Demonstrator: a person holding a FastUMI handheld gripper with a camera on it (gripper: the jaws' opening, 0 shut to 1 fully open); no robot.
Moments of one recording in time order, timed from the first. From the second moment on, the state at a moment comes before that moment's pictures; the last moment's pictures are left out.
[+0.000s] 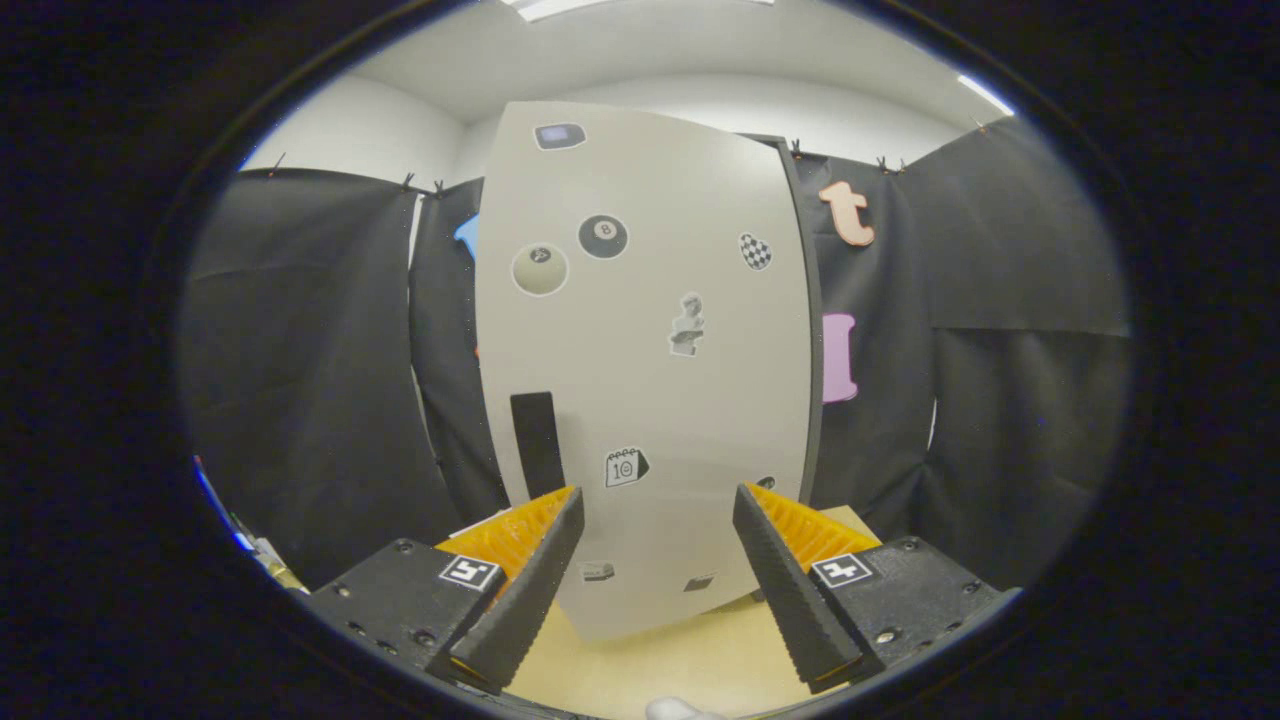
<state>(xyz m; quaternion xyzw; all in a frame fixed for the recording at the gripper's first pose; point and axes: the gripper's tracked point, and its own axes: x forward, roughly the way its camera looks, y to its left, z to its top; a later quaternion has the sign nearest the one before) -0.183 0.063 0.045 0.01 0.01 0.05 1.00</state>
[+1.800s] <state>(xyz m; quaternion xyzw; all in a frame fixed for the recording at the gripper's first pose) -0.261 -0.022 0.115 0.01 -0.02 -0.01 1.00</state>
